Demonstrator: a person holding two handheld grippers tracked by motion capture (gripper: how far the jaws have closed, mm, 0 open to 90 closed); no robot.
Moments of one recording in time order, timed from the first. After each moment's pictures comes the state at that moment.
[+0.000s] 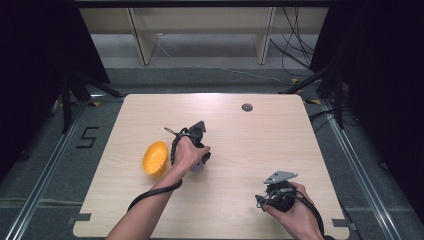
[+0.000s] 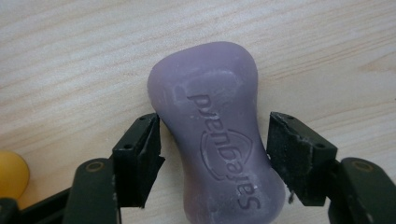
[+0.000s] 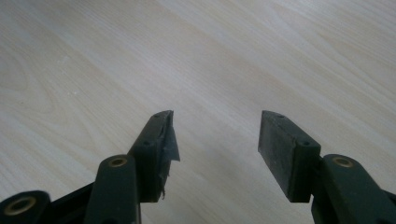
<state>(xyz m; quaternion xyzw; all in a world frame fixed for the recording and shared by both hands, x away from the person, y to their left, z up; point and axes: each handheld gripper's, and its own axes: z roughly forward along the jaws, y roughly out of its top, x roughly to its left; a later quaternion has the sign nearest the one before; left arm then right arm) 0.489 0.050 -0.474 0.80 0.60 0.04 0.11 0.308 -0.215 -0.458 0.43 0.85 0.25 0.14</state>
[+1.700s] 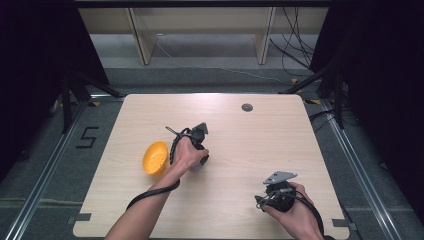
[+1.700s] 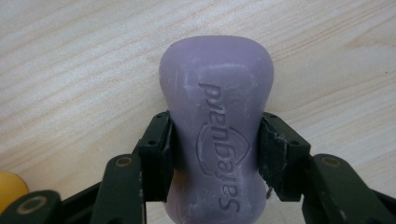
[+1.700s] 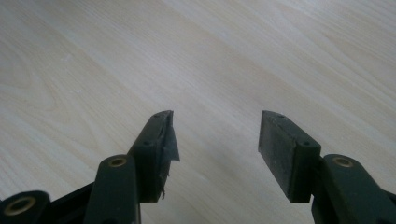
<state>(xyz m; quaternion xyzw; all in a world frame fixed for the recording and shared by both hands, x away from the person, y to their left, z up) 0.488 0.050 -0.472 0.83 0.55 0.02 0.10 0.308 -0.215 -0.459 0.42 0.86 0.25 0.14</state>
